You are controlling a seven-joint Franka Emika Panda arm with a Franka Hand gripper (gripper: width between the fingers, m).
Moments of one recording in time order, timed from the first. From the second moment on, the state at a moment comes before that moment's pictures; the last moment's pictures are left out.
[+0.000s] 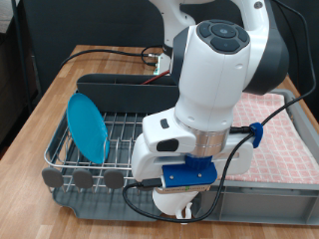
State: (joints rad) arm 0.16 0.75 -0.18 -1.38 0.01 2.12 0.54
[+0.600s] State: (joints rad) arm 0.16 0.73 -0.17 -1.28 0.02 1.92 0.51
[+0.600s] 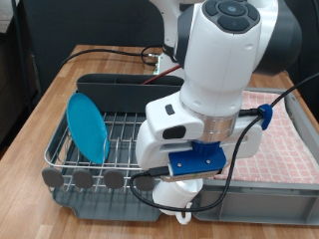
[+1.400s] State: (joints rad) arm 0.17 0.65 -0.17 -1.28 0.01 1.83 0.53
